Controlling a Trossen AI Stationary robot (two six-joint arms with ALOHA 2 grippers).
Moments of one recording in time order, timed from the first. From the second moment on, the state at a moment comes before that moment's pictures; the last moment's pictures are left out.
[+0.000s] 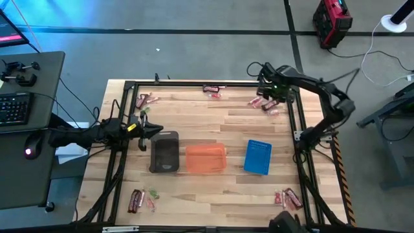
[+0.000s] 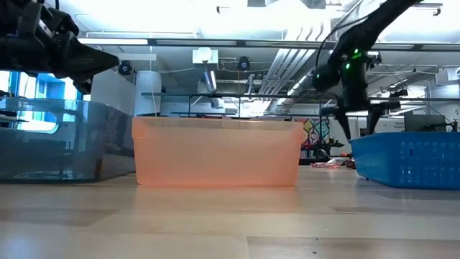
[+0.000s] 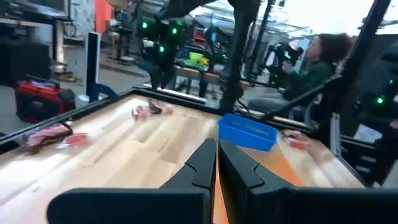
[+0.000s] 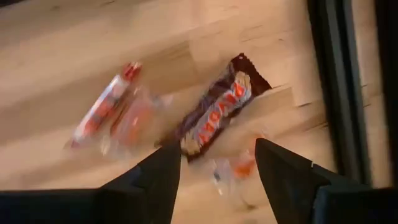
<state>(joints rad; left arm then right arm) 0.00 0.02 0.02 0.03 -0.16 -0.19 -0.94 1.59 1.08 -1.01 0.14 0.96</state>
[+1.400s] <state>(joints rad) 0.00 0.02 0.02 0.03 -0.19 -0.19 -1.01 1.73 0.98 -0.80 0.20 1.18</state>
